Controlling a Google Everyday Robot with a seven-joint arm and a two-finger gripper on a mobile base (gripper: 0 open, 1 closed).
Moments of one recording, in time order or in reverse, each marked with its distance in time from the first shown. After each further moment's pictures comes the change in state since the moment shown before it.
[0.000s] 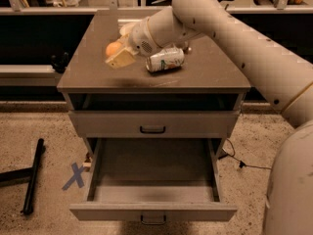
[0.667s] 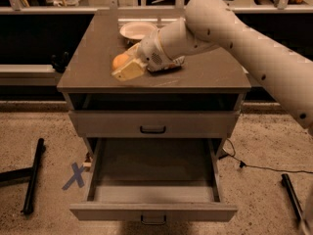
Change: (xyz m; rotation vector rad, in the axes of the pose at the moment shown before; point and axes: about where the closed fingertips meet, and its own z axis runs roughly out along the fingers) arm 0.021 0.038 -0.018 -0.041 -0.009 0.061
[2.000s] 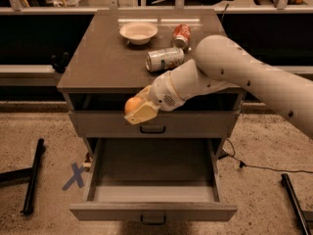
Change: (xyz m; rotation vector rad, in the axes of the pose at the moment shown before) arm 0.084 0.092 0.001 -0.090 0.100 0.117
